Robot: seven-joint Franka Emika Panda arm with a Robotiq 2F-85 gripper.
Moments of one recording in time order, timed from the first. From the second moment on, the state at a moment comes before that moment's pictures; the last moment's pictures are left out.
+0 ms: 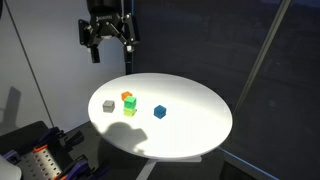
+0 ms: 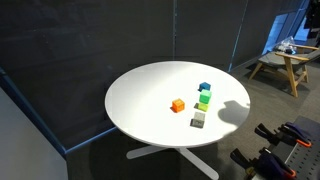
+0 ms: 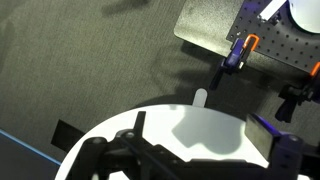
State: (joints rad) arm -0.06 -0.64 -0.24 -2.43 -0.42 1.72 -0.53
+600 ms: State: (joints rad) arm 0.00 -0.57 -0.26 -2.44 -0.26 1.88 -0.57
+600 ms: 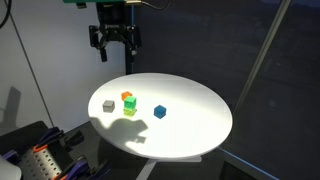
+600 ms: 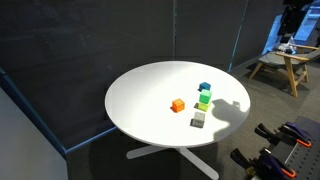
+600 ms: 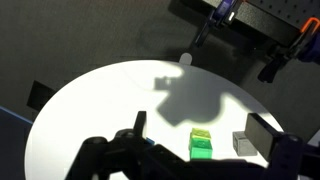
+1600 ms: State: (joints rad) arm 0.04 -0.26 -0.15 -2.35 -0.09 2.06 -0.59
